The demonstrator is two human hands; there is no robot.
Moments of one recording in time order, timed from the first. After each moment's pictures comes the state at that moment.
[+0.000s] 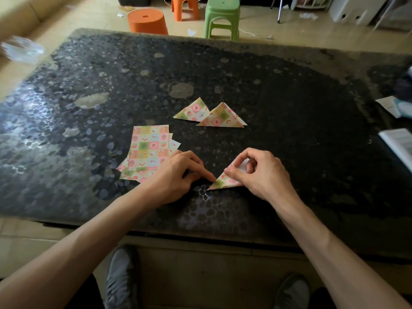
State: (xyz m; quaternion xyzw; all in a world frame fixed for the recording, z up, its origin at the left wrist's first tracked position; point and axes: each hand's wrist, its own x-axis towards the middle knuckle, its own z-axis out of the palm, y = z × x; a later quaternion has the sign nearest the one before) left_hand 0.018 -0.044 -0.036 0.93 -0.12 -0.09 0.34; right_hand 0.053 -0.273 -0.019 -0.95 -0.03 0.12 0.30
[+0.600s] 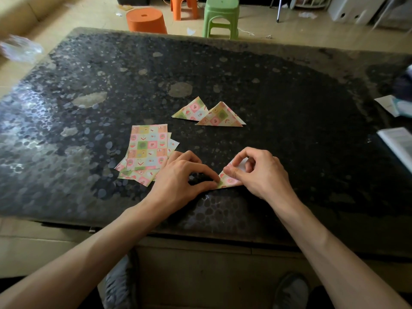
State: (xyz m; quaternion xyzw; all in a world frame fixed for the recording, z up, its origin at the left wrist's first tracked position) left_hand 0.004 -0.064 -0.041 0.95 -0.08 0.00 0.31; right_hand 0.053 -0.272 -0.021 -0.95 -0.03 0.11 0.29
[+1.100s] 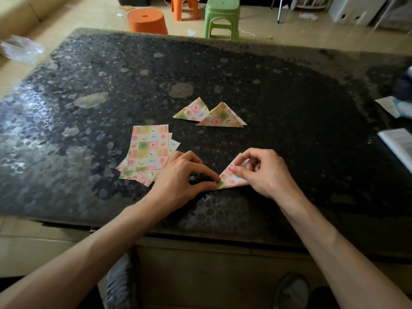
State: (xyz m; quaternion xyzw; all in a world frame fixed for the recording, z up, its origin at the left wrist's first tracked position) left_hand 0.005 -0.063 -0.038 0.94 -0.08 -0.02 0.33; right_hand 0.060 -0.280 -0.023 -0.93 -0.03 0.12 0.34
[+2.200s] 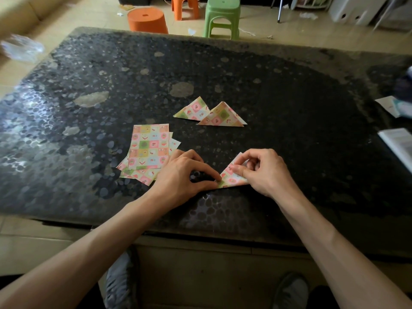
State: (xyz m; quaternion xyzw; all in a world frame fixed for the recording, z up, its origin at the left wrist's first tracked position) left_hand 0.007 -0.063 -0.030 0.94 -0.07 -0.05 0.33; right_hand 0.058 -0.274 -0.020 -0.93 -0.01 0.13 0.33
